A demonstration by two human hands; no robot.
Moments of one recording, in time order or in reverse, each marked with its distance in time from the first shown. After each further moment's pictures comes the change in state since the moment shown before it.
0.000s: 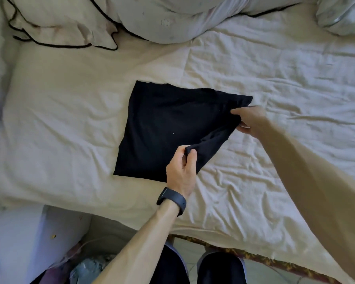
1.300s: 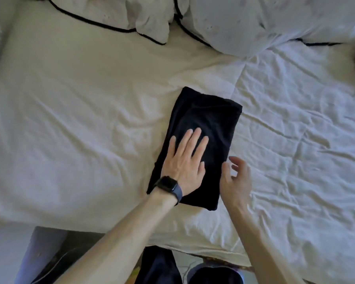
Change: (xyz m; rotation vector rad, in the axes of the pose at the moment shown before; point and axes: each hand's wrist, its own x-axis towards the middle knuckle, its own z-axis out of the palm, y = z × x) left_hand 0.135 -0.056 -0.139 0.927 -0.249 0.605; right_hand -0.118 0.077 0.205 -0.316 0.397 -0.354
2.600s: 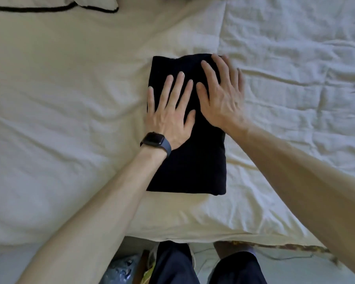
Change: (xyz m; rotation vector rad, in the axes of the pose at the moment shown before) left_hand 0.076 -0.040 0.041 0.329 0.078 0.061; right_hand 0.136 -0.018 0.059 -0.545 0.036 -0.694
